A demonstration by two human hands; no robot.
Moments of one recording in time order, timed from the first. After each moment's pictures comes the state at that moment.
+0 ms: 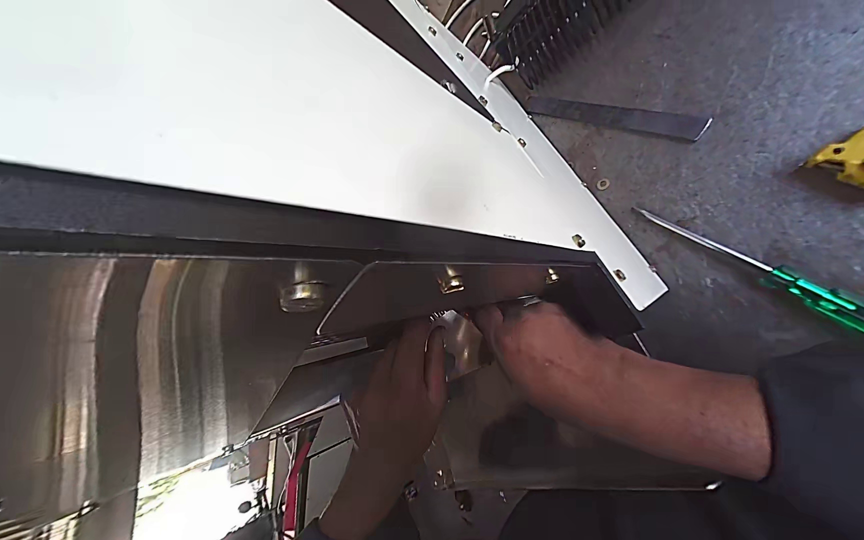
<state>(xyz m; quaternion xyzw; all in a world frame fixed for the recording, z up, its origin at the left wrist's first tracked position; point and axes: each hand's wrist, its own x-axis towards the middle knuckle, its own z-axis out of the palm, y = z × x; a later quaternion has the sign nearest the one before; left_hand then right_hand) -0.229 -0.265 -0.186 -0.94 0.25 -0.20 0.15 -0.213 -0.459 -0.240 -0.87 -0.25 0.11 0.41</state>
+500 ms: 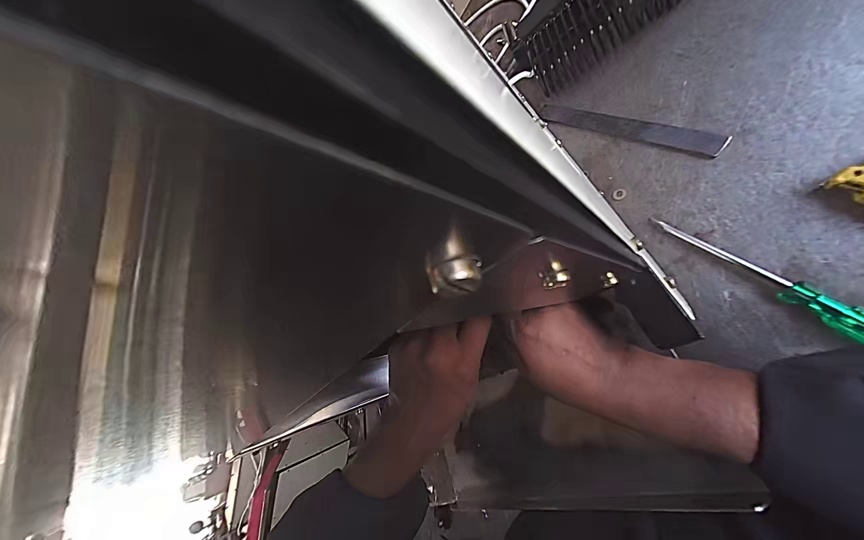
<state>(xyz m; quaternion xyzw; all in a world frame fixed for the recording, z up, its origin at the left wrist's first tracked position) -0.196 -0.268 -0.207 -0.90 0.33 -0.20 0.19 -0.206 -0.420 -0.277 -0.90 -0.17 -0.13 0.39</state>
